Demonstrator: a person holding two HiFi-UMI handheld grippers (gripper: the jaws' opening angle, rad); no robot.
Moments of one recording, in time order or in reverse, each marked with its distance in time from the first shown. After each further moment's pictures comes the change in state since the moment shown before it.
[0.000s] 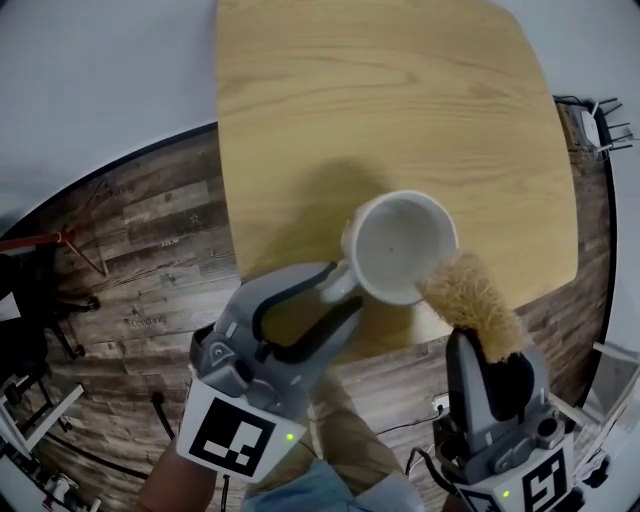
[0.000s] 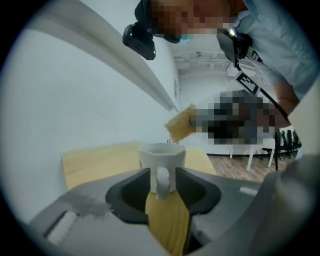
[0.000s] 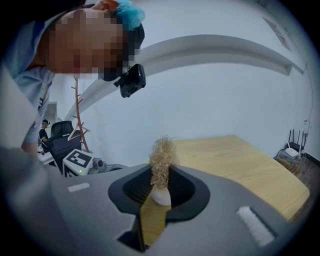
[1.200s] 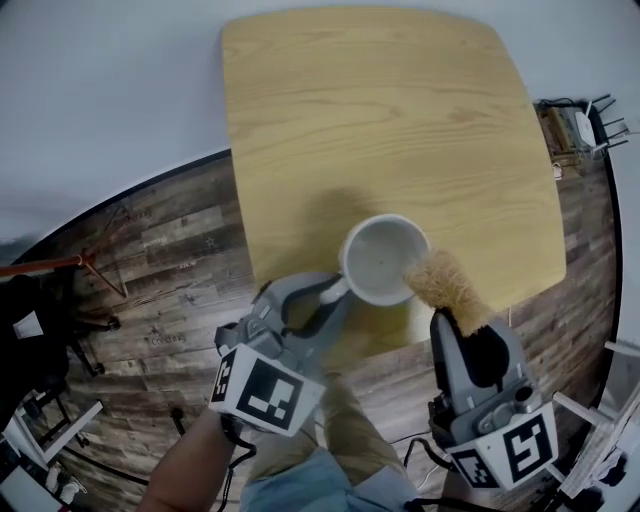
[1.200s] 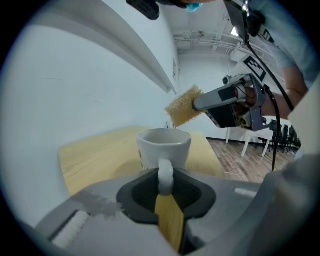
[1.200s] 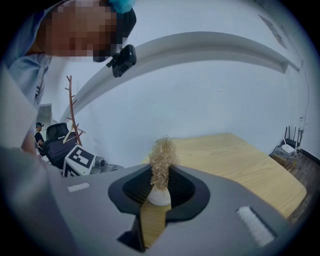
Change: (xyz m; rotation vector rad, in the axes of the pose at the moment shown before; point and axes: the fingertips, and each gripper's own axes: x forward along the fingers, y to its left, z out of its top) left arm 0.004 0.004 -0.029 -0.001 0.235 -0.020; right arm 0.008 -0.014 -0.012 0.011 0.028 -0.049
